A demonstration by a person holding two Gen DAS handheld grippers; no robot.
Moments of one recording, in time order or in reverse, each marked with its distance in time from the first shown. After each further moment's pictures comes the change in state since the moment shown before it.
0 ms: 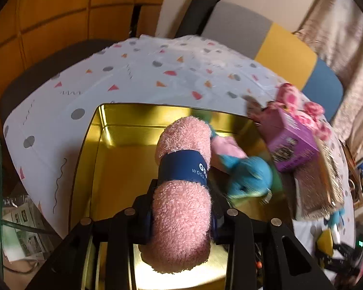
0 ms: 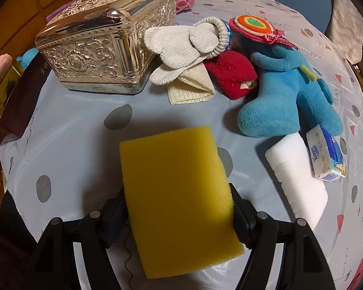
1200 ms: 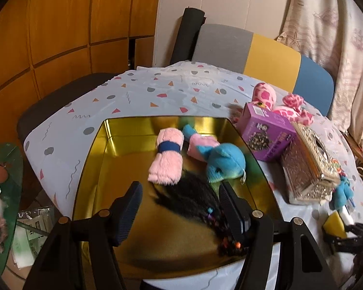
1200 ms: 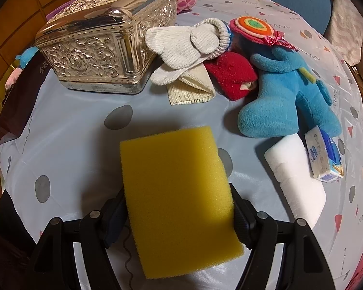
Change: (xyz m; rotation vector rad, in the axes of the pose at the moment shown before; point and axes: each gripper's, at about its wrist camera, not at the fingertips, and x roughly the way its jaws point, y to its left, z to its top) left arm -0.060 -0.049 -0.066 0.124 -0.192 0.071; right arm 0.001 0.004 0.003 -0.005 -0.001 -0.018
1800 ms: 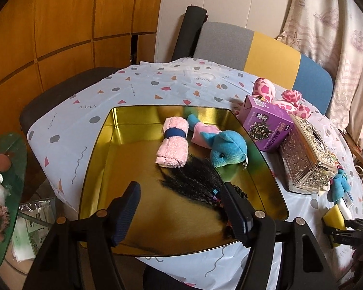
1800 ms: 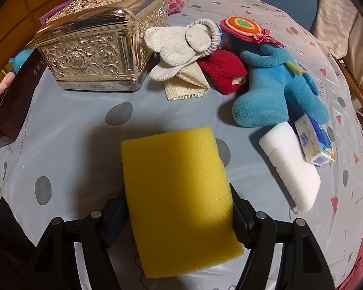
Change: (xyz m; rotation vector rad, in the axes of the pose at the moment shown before) left arm -0.017 0.014 -0.021 -0.017 0.006 -0.012; right arm -0.007 0.021 -0.013 0.059 -0.009 -0.070
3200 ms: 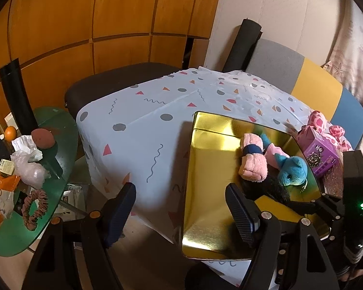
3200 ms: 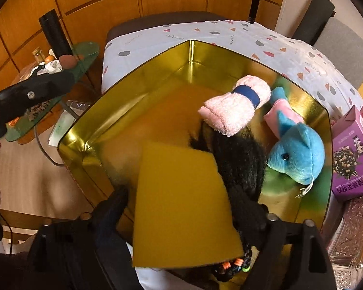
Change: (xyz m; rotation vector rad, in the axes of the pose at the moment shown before) left arm -0.018 0.110 -0.004 -0.195 -0.033 0.174; right arm -0.028 0.359 0.078 -0.712 -0.115 0.375
